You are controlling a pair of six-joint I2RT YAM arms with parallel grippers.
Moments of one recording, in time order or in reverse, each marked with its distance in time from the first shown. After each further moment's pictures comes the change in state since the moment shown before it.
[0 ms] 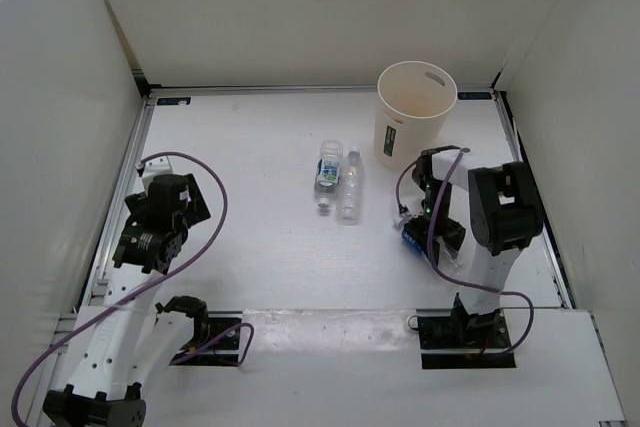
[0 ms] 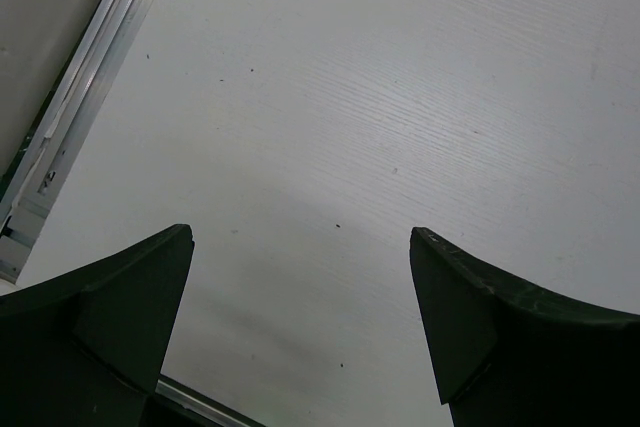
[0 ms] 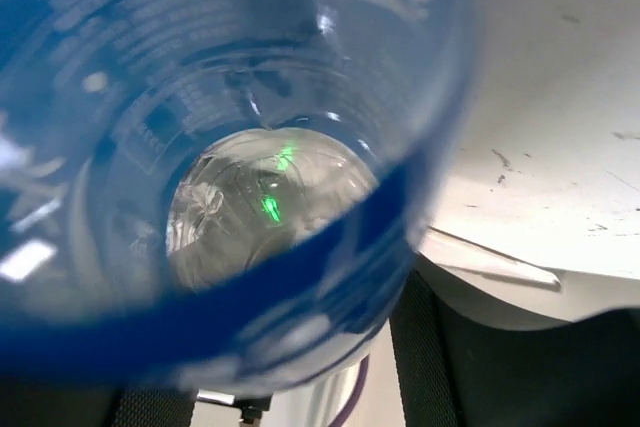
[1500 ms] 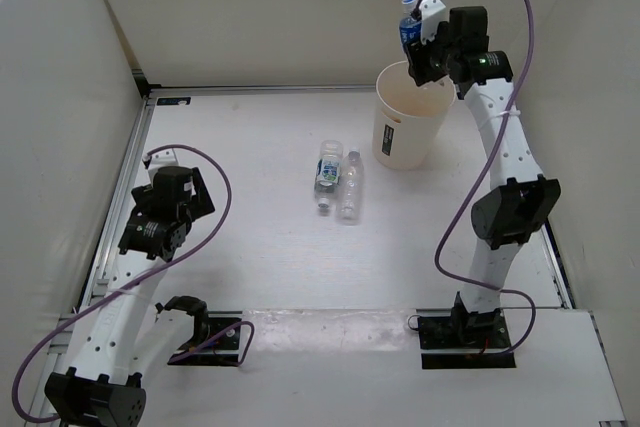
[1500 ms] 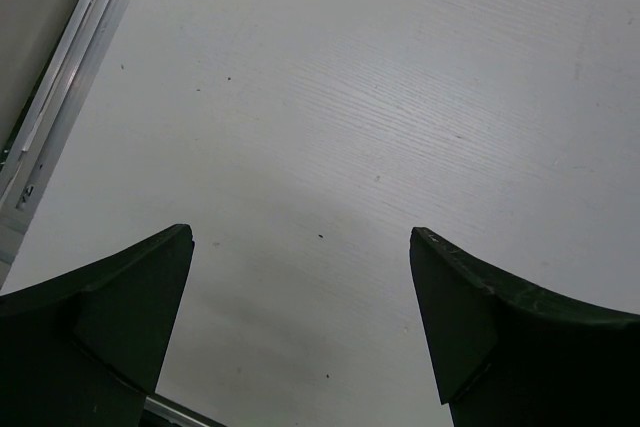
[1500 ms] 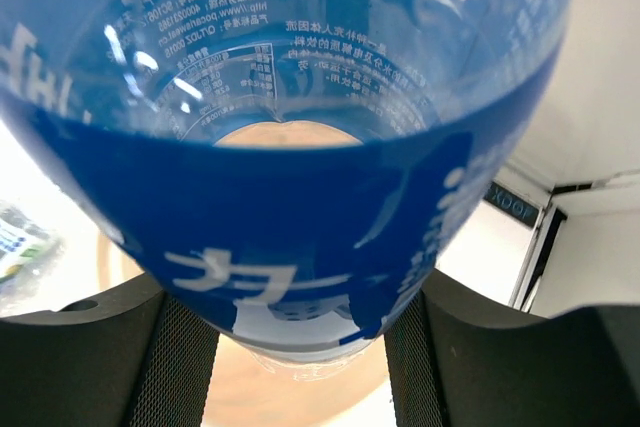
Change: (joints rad) left arm 0.001 0.074 0.006 0.055 0.028 0.008; right arm -0.060 0.027 1.053 0.599 -0.112 0.016
